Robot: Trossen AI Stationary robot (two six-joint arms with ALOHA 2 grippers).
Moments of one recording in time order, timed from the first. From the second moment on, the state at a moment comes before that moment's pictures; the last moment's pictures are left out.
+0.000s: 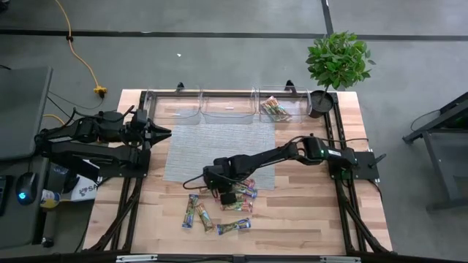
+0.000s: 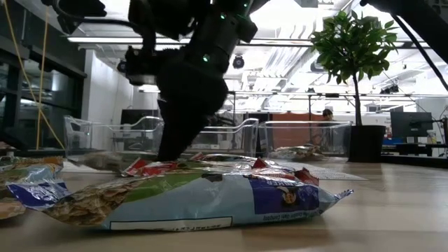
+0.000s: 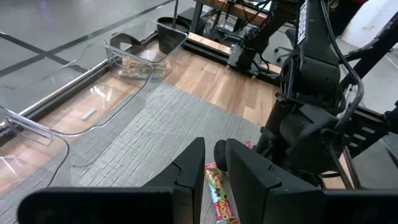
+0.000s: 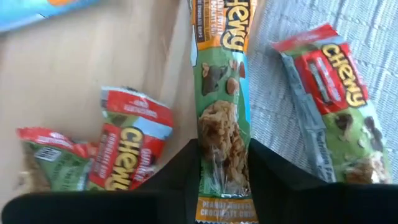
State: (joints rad) left arm 0.00 0.40 0.78 -0.71 -0.20 -0.35; right arm 0.16 2.38 1.94 -0.71 -0.05 -0.02
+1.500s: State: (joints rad) left arm 0.00 0.40 0.78 -0.71 -0.20 -0.34; right arm -0.50 1.99 1.81 -1.39 0.34 0.41
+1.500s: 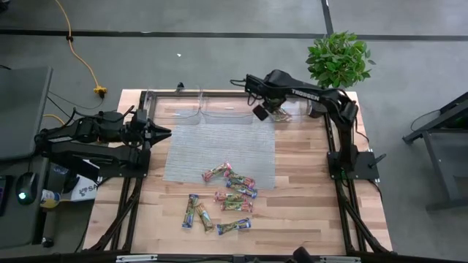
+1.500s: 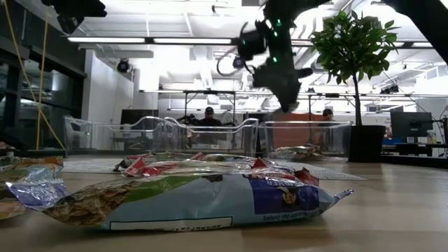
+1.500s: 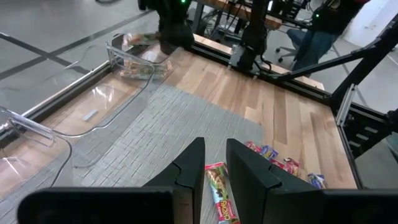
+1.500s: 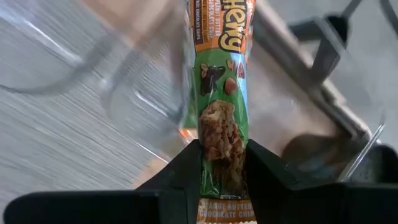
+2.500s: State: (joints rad) left arm 0.00 0.40 0.78 -0.71 -0.21 -0.34; right arm -0.57 1.71 1.52 -0.98 0.08 0.40
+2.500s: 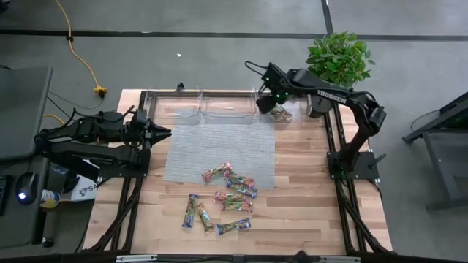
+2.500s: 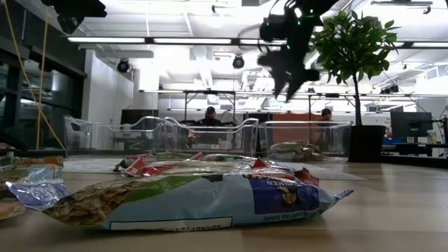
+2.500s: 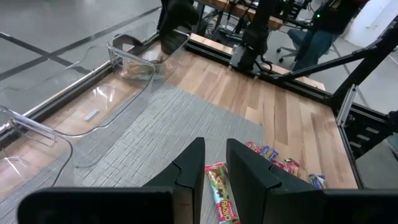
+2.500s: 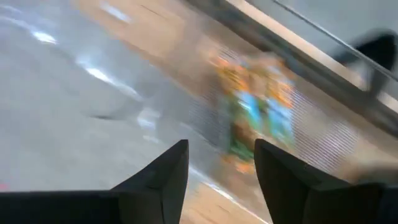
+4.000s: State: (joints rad) left arm 0.00 0.40 0.78 -0.91 -0.12 -0.60; right arm 0.21 1.32 1.52 -0.91 0.51 0.57
